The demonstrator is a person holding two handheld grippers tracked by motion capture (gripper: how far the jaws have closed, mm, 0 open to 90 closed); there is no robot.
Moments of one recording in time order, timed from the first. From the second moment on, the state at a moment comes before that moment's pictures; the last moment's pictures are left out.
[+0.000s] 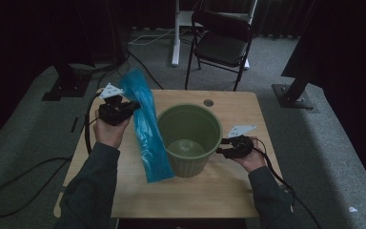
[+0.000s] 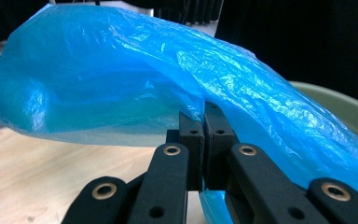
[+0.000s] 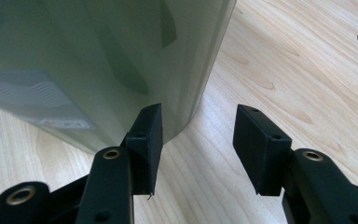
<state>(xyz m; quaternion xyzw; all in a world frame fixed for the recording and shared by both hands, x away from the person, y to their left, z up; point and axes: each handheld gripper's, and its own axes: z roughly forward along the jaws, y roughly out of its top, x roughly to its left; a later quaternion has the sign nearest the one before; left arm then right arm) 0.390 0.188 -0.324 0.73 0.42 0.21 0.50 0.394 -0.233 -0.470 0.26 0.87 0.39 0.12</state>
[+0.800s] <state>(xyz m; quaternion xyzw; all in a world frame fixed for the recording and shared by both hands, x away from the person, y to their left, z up) 0.418 0.144 -0.294 0.71 0.40 0.23 0.53 0.427 -0.232 -0.474 0.29 0.84 0.44 0.12</state>
